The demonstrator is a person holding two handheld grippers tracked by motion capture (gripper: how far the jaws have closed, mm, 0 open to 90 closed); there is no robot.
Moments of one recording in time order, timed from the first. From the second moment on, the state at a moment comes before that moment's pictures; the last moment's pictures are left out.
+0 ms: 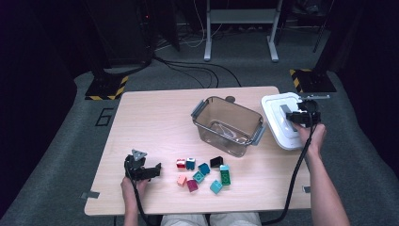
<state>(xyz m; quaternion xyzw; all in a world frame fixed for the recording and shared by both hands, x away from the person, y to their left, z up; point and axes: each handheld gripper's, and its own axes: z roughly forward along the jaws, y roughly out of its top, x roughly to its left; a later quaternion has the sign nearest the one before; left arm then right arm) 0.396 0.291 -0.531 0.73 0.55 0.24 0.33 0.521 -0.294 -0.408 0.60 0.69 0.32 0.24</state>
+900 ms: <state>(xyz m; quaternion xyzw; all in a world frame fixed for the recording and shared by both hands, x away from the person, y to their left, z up) 0.396 0.291 -0.531 0.73 0.55 0.24 0.32 0.536 -0.275 -0.460 0.63 0.68 0.32 0.19</state>
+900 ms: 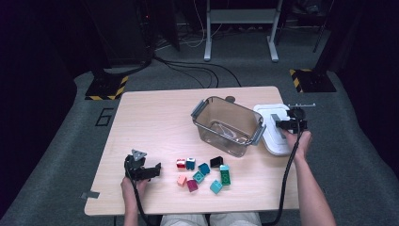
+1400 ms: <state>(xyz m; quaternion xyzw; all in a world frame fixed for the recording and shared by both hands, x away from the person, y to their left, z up) 0.396 0.291 -0.531 0.73 0.56 0.24 0.33 0.542 -0.262 -0.484 0.65 0.67 0.32 0.16</state>
